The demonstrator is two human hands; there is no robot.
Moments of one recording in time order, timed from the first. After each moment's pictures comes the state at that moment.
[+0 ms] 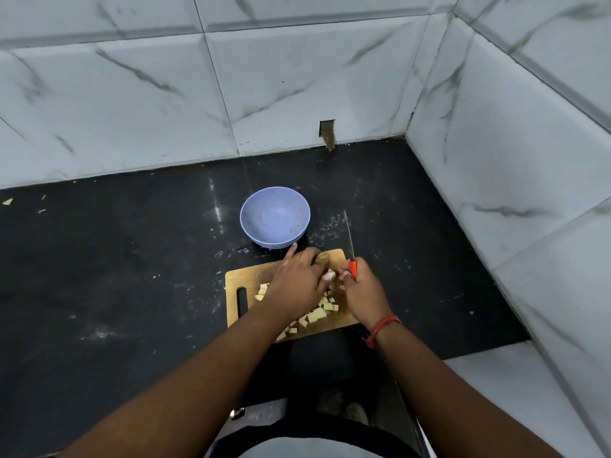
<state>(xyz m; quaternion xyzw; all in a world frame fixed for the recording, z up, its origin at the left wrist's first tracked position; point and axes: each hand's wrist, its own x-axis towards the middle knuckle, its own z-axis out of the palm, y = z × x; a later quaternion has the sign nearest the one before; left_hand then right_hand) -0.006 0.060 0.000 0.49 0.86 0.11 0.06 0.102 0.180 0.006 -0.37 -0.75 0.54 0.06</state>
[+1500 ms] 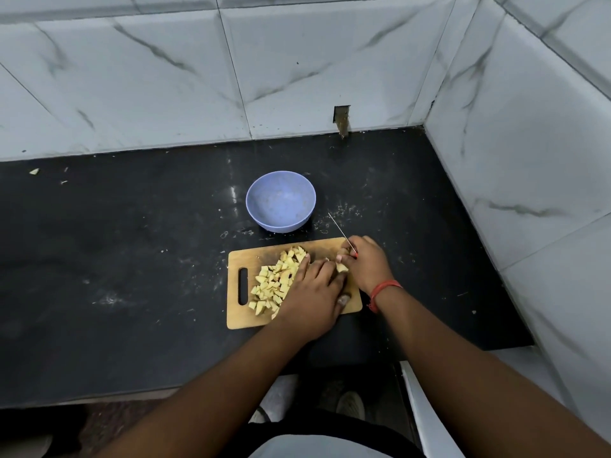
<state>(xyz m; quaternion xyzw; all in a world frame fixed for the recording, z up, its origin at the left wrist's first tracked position) 0.059 0.058 -0.016 0.50 0.87 0.07 0.00 0.078 0.222 -0.005 -0.27 -0.88 0.38 0.05</state>
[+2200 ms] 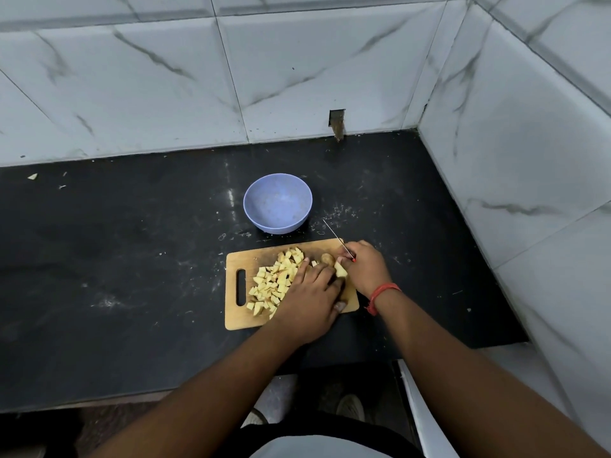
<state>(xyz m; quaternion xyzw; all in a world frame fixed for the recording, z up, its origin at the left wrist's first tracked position) 0.063 0.053 -0.014 0.52 0.85 0.05 0.01 0.086 0.222 -0.006 -0.26 -0.89 0.38 0.04</state>
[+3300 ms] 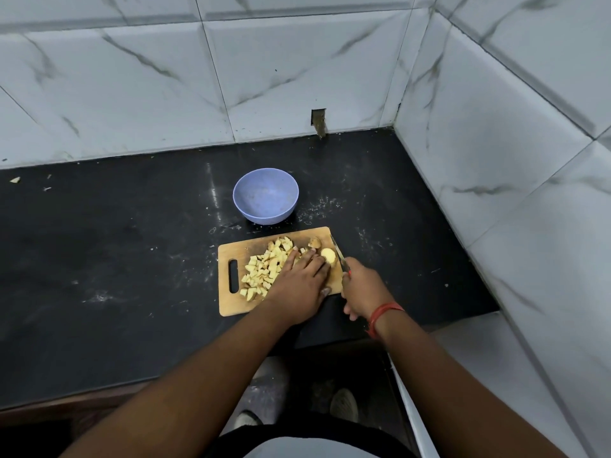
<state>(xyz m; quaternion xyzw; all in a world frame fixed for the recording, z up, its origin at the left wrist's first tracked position) 0.066 0.048 -0.004 0.53 0.85 0.00 0.06 0.158 0.177 0.034 -0.38 -0.82 0.41 -0.11</state>
